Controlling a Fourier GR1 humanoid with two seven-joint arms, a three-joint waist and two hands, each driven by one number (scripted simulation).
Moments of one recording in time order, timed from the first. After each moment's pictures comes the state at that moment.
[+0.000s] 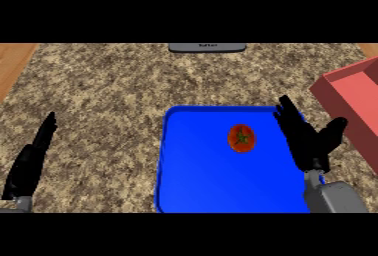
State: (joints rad) left arm 0.01 0.51 -0.10 -1.34 0.08 0.22 -0.16; right arm -0.16 -0.27 0.20 -1.43 -0.38 -0.21 0.13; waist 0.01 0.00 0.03
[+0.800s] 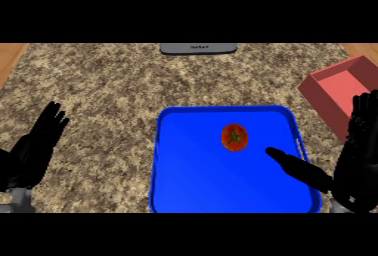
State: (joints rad) left arm -0.01 0.43 -0.02 -1.51 0.39 0.10 0.07; right arm 0.01 -0.31 0.20 -1.84 0.15 -0.65 -0.32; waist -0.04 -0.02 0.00
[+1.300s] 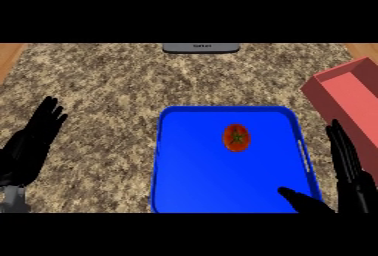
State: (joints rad) left arm -0.02 0.45 -0.01 -1.58 0.42 0.10 0.15; right arm 0.21 -0.49 0.33 -1.93 0.62 -0.56 0.09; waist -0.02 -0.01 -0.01
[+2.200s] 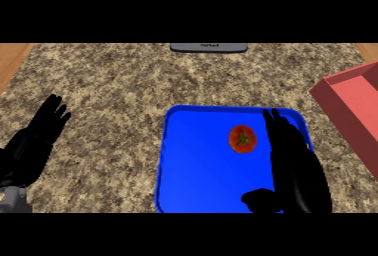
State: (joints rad) left arm -0.02 0.43 -0.01 -1.64 0.41 0.10 0.20; right arm -0.17 -0.23 0.52 -2.03 0.92 0.19 1.04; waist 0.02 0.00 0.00
